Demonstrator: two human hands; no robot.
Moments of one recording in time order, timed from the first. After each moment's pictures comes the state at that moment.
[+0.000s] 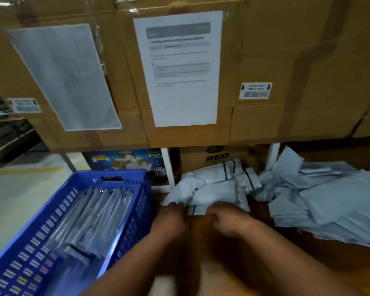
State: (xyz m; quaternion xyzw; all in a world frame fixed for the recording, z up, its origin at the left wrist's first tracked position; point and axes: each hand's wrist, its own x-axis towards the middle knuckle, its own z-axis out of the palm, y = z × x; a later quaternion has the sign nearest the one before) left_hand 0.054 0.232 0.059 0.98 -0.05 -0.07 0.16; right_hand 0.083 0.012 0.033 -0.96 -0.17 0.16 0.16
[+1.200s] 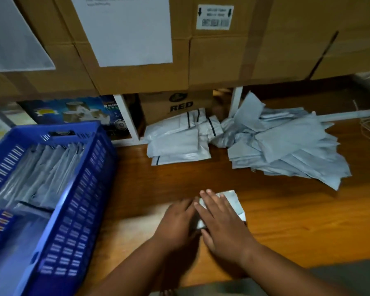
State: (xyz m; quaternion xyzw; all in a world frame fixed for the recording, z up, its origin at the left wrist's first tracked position) left_hand -0.063 0.143 -0.079 0.93 -0.30 -0.05 0.19; right_hand -0.114 -0.060 -0.059 -0.98 -0.20 0.00 0.09
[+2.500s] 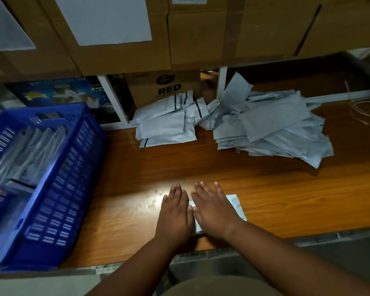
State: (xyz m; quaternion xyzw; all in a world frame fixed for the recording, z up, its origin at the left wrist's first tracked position) left_hand -0.135 0.085 -0.098 0.97 -0.13 -0.08 0.16; right_hand -0.128 -0.088 -0.085 -0.98 -0.18 0.09 0.08
